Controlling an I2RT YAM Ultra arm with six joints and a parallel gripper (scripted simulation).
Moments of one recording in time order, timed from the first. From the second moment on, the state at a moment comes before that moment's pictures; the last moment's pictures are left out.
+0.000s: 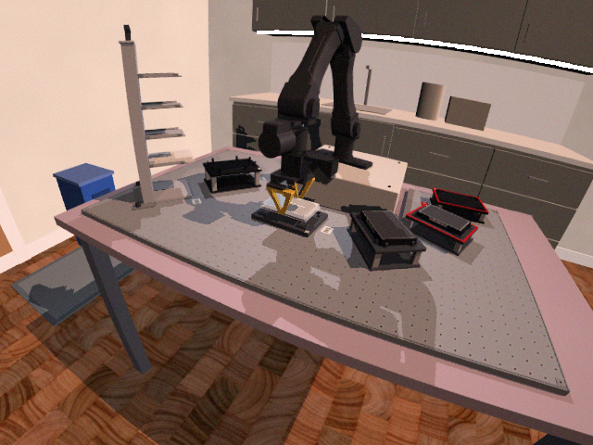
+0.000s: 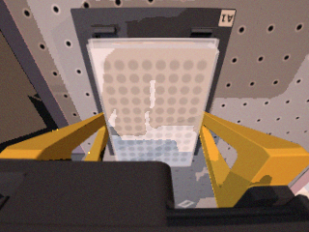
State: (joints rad) arm 0.05 1.98 1.05 -0.64 -0.01 -1.63
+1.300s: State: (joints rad) arm 0.05 2.01 1.03 -0.58 -0.01 -1.63
